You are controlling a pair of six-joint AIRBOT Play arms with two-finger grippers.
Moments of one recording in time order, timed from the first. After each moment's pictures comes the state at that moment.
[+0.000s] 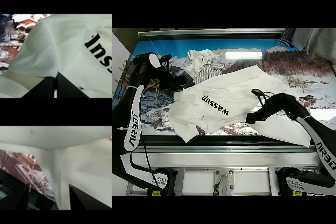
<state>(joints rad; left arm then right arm) -0.05 -1.69 1.67 1.39 -1.38 -1.73 0.23 -1.41 0.92 2.07 -1.06 -1.94</state>
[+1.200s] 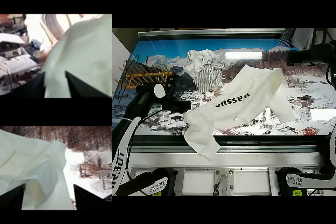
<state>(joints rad) -0.17 -1.29 1.10 1.44 -1.18 -1.66 -0.06 -1.47 1.71 1.61 -1.04 -1.62</state>
